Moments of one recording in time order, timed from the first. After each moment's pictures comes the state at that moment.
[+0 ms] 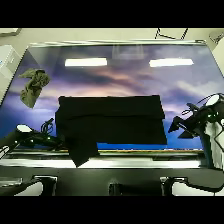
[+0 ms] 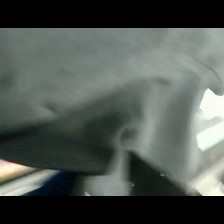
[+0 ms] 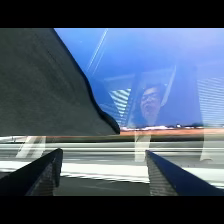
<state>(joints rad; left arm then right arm) 0.22 -1.26 0.51 0.86 -1.17 -1.19 -0.36 -1.46 1.09 -1.29 1.57 1.54</state>
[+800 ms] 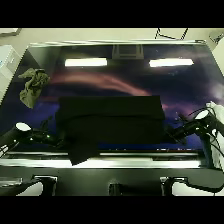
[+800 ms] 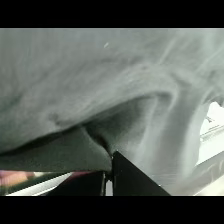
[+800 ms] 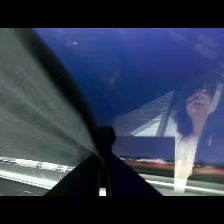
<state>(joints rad) 0.21 -1.24 0.55 0.85 -1.19 -1.17 -0.36 -1.46 0.83 -1.12 1.36 1.49</state>
